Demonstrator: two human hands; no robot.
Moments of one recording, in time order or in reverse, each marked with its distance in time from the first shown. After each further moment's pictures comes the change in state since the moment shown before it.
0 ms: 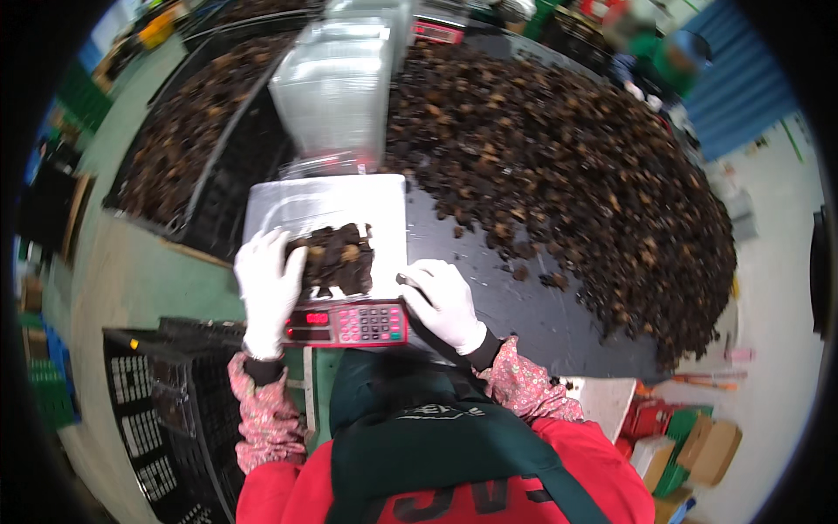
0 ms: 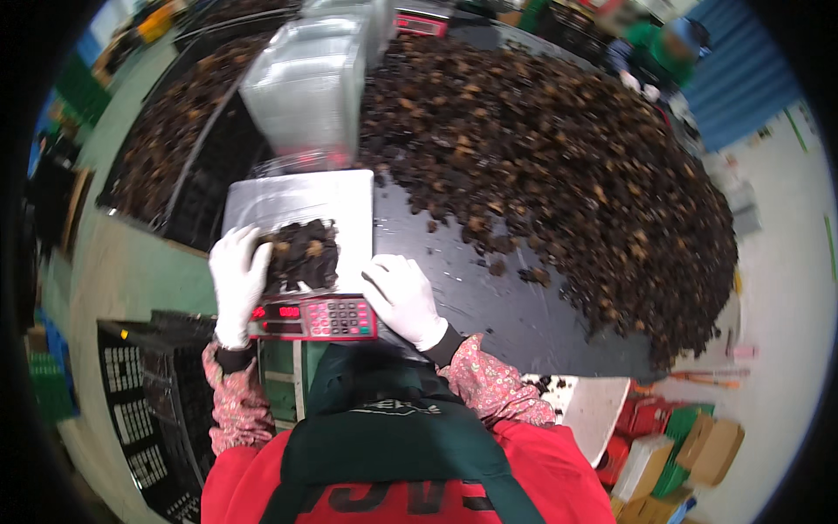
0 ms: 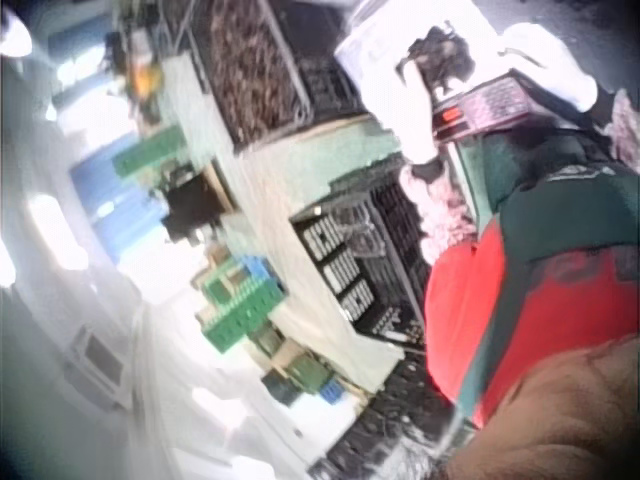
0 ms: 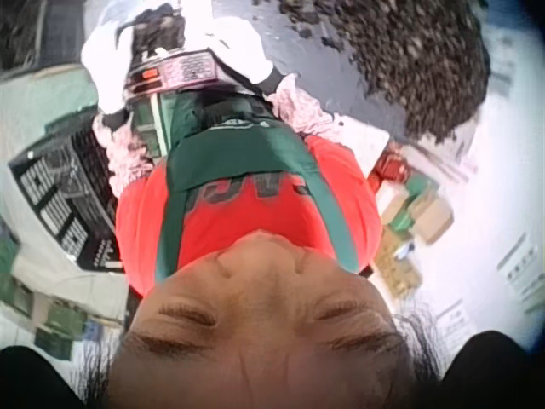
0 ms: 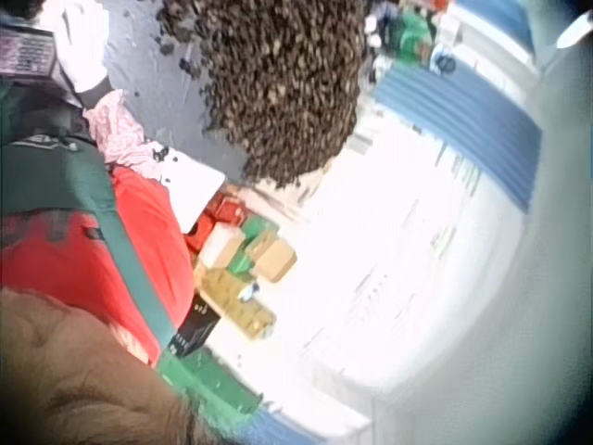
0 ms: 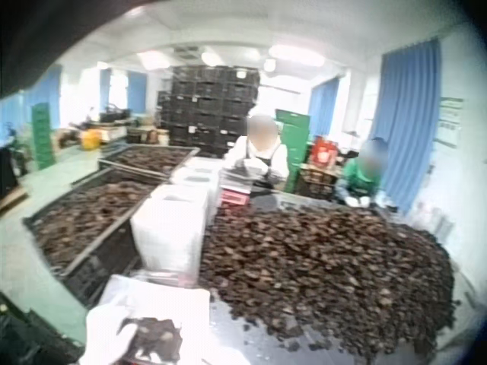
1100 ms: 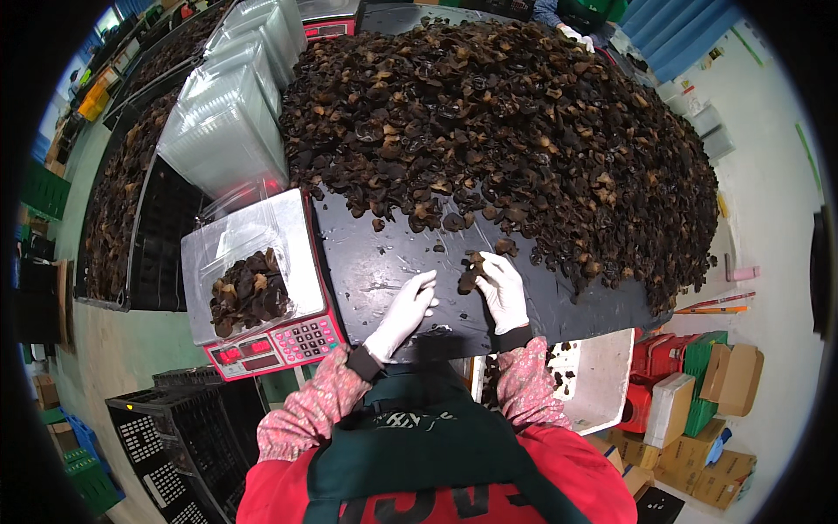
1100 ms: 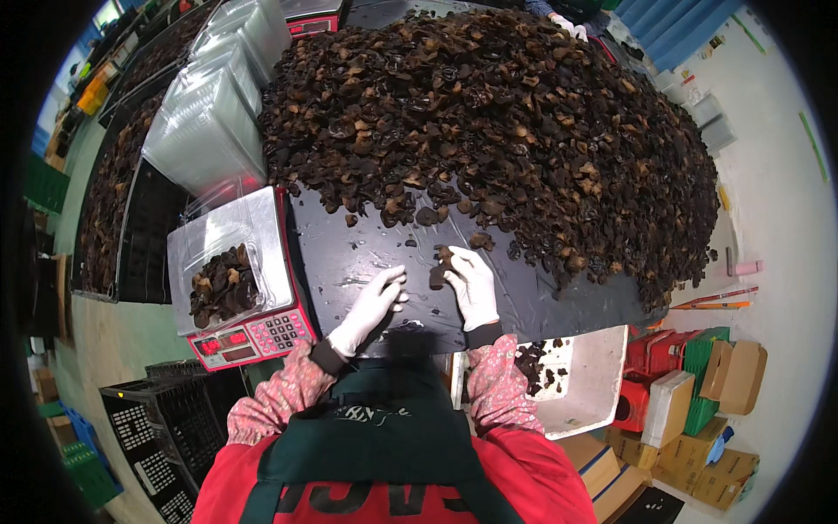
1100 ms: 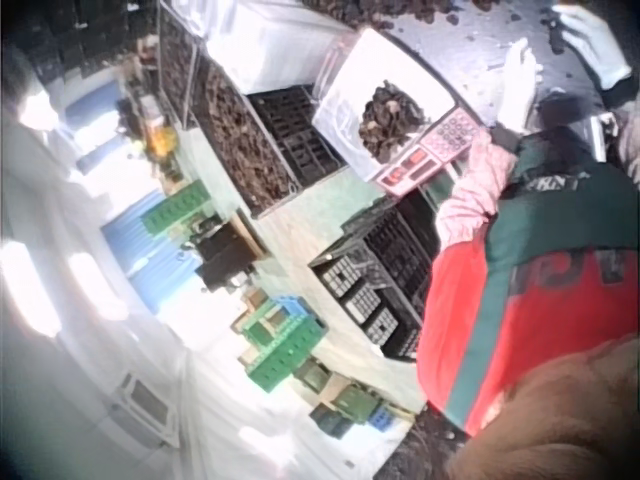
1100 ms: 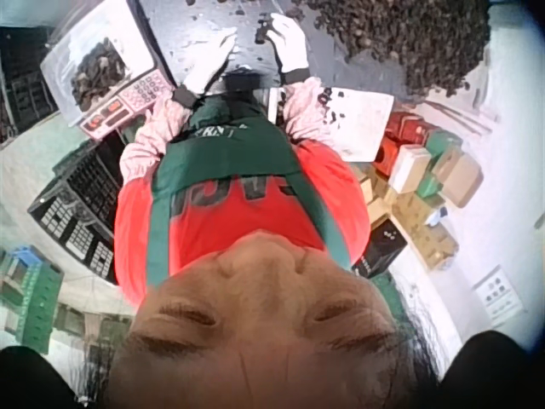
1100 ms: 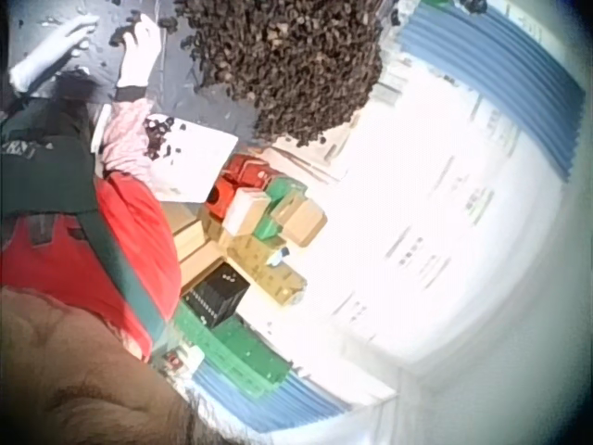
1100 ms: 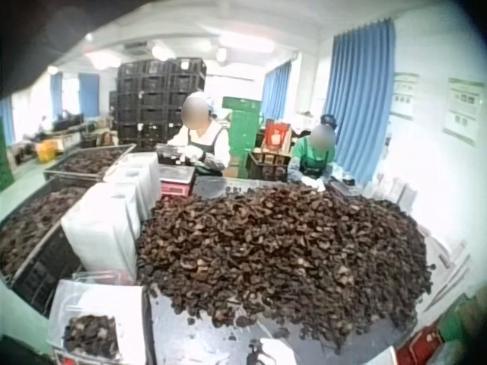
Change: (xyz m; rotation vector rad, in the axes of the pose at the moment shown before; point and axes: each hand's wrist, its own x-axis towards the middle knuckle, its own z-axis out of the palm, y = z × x) left_hand -0.074 0.263 0.164 -1.413 -1.087 -0.664; right_hand -0.166 0.148 -0.091 1.198 0.684 0.922
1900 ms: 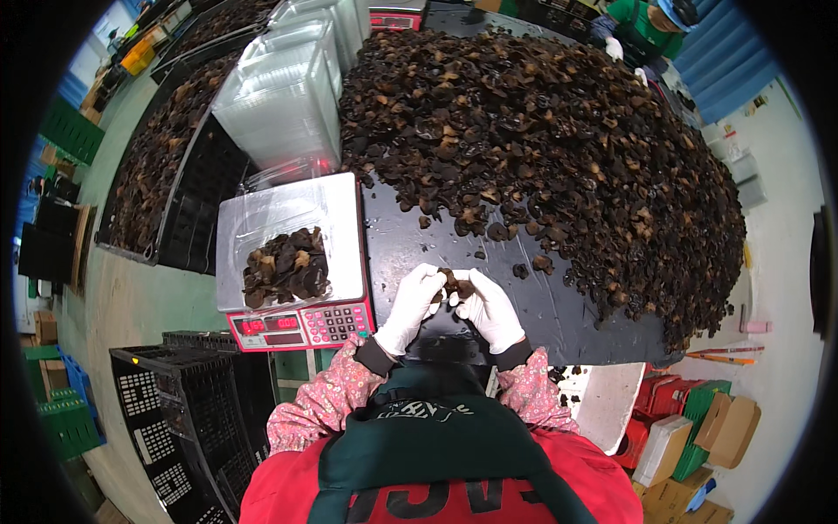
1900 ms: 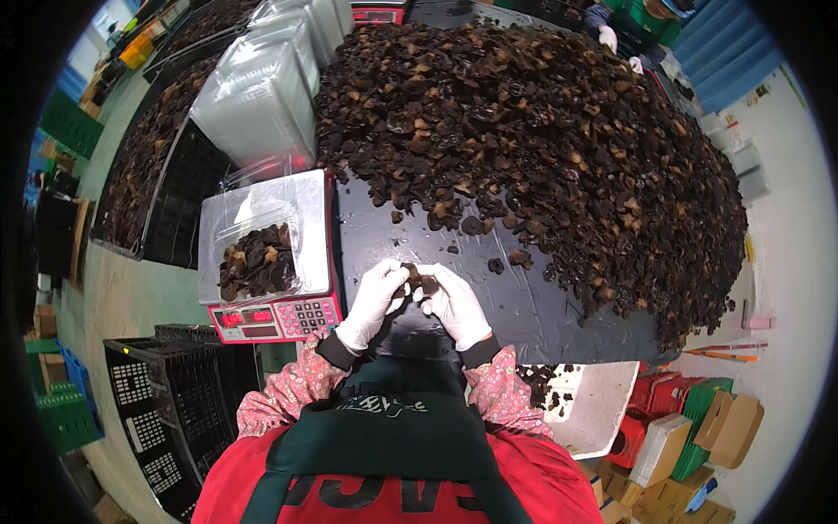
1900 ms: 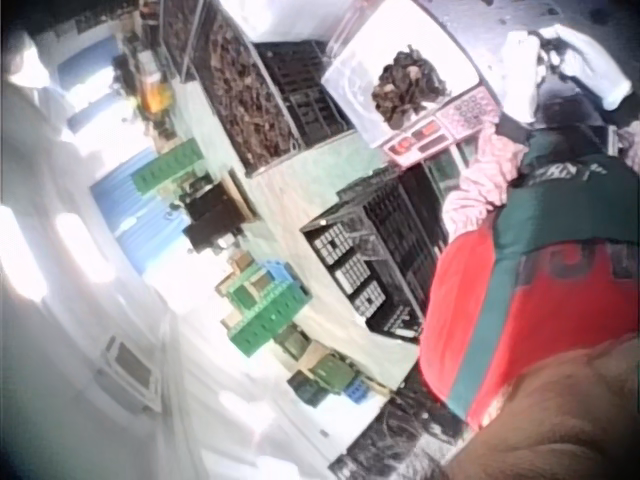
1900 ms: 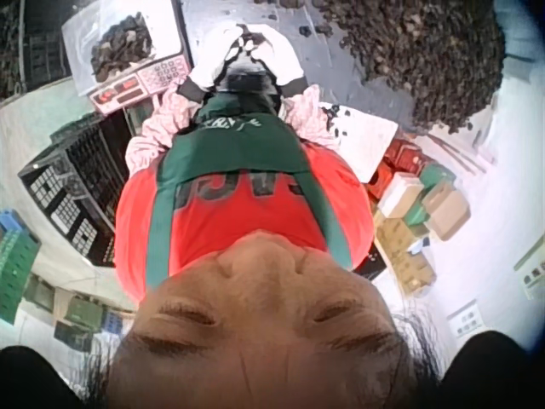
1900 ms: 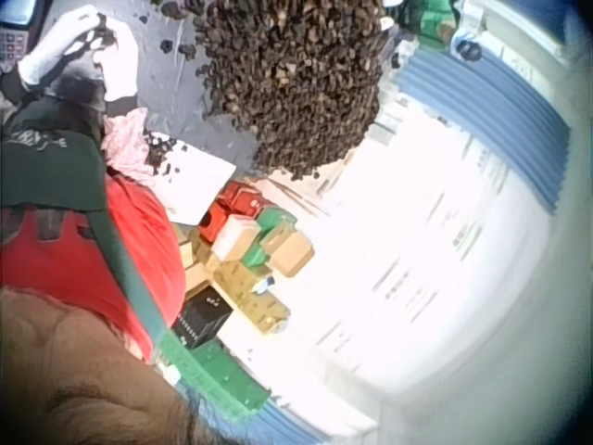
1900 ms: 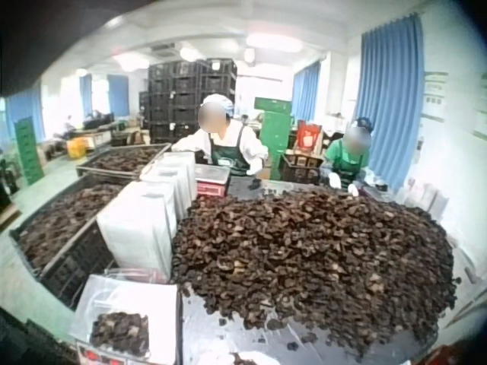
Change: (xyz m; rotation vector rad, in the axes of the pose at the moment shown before) left_hand -0.036 0.054 -0.023 -0.266 0.192 0.107; right_hand -0.018 0.012 0.081 0.006 -0.485 0.358
